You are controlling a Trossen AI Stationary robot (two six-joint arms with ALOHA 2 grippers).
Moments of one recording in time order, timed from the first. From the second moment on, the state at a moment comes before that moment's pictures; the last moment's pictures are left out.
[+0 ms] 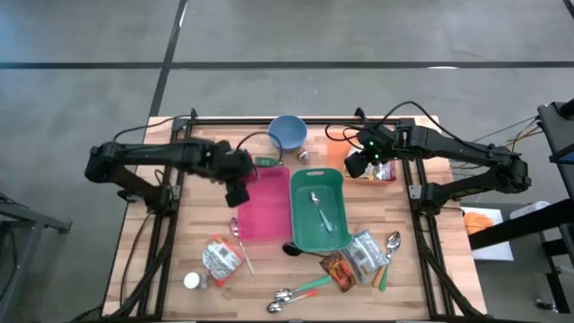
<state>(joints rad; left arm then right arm) 0.01 1.43 1.42 -1.26 -0.24 -0.32 -0.31 1.16 1.08 -0.94 0.15 0.65</state>
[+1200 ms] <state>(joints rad) 0.26 1.54 1.17 -0.94 0.00 0.03 -0.31 1.16 1.08 -0.65 0.16 0.66</state>
